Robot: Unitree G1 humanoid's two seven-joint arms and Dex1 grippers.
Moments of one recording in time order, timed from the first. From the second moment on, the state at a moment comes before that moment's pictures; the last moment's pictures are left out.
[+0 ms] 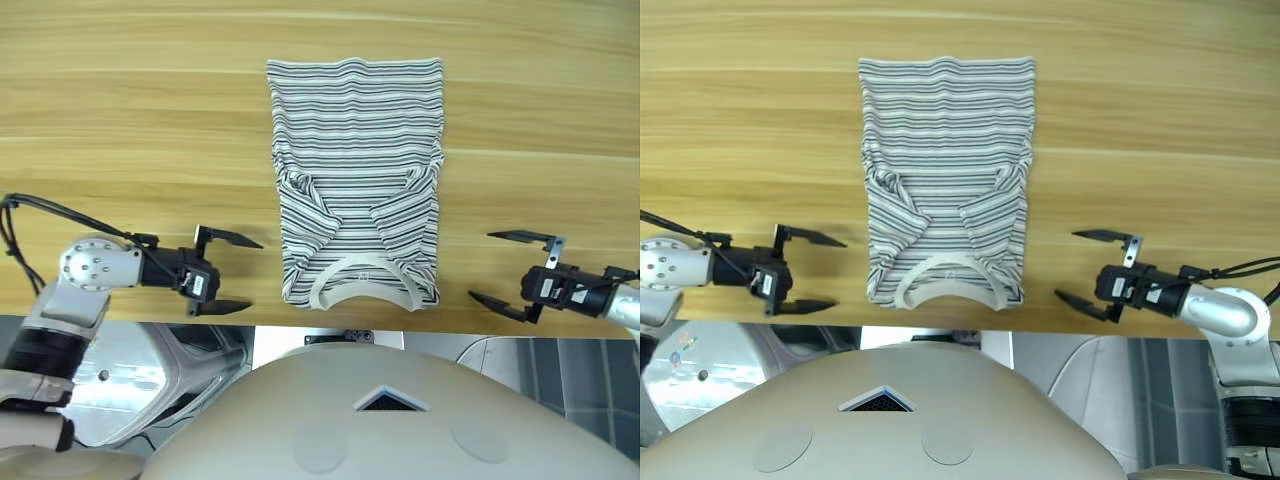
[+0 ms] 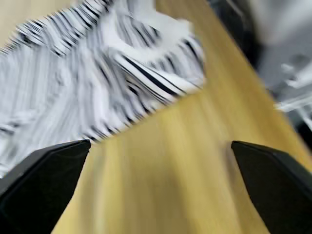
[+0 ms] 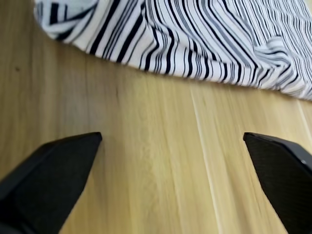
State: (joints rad) left arm 0.15 0.89 -0.24 0.05 -0.10 -0.65 -1.22; right arm 0.51 -0.91 -0.11 -0.01 0.05 -0.53 1.00
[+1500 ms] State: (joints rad) left arm 0.08 0.89 -0.40 0.05 0.06 -0.78 -1.01; right arm 0.58 -0.99 -0.03 -0.09 0.05 -0.55 0.89
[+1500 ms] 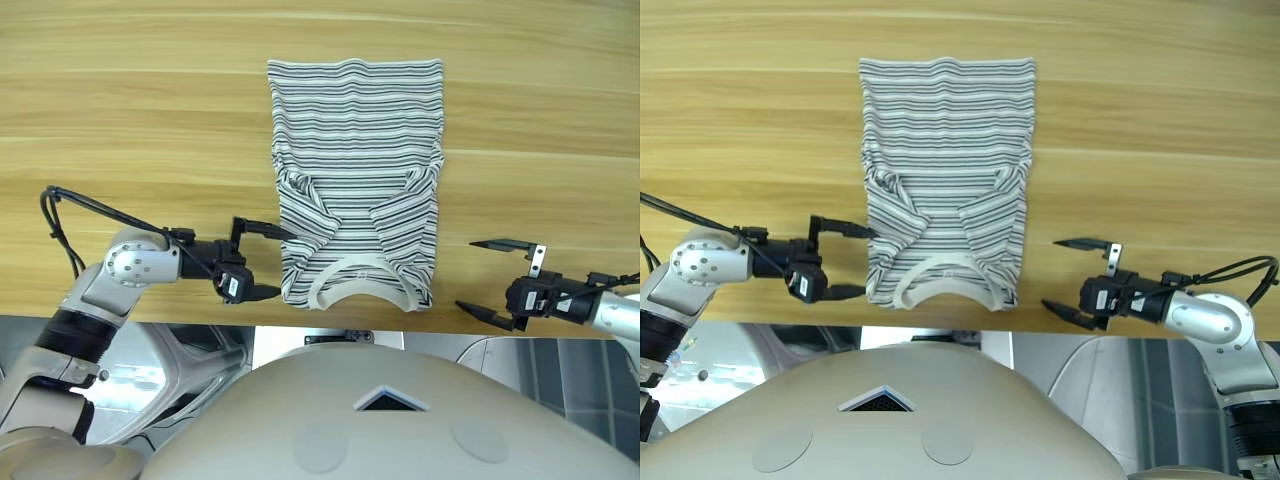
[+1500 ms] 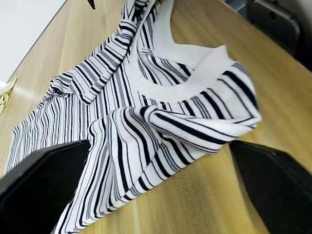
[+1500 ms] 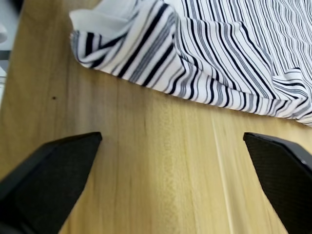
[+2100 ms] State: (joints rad) left arm 0.09 0.92 -0.43 0.03 0.05 -0.76 -1.01; right arm 0.46 -0.94 0.13 -0.11 0.02 -0.54 0.87
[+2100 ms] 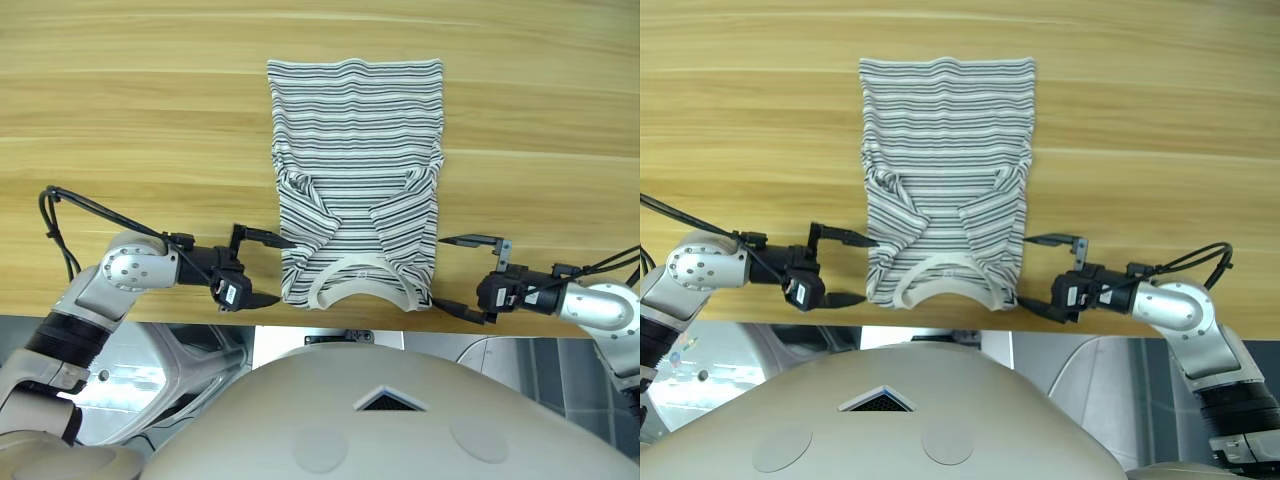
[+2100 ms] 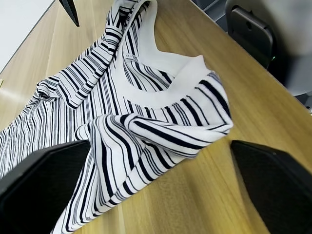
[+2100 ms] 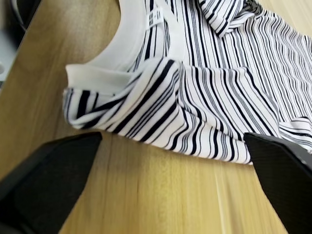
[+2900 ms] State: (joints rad) left arm 0.10 0.90 -0.51 0.02 0.06 -0.74 -1.01; right arm 0.49 -0.97 0.21 -0.15 0.00 -0.54 0.88
